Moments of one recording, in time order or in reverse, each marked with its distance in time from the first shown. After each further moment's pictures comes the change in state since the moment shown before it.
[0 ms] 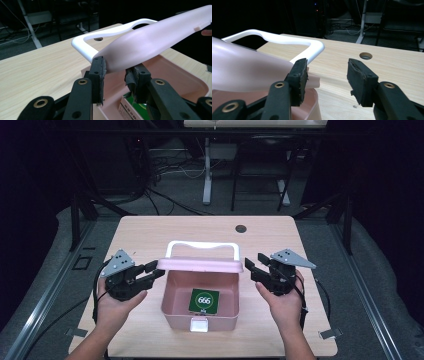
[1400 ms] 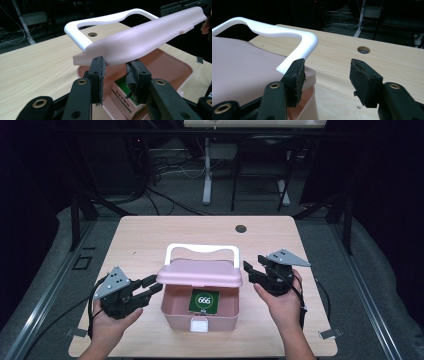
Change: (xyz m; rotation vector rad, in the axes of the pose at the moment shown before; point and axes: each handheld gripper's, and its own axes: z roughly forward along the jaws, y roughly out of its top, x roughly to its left) left arm -0.015 -0.030 -0.020 -0.011 -0.029 0.015; right arm 0.002 -0.002 0.004 0.057 -0.019 -0.039
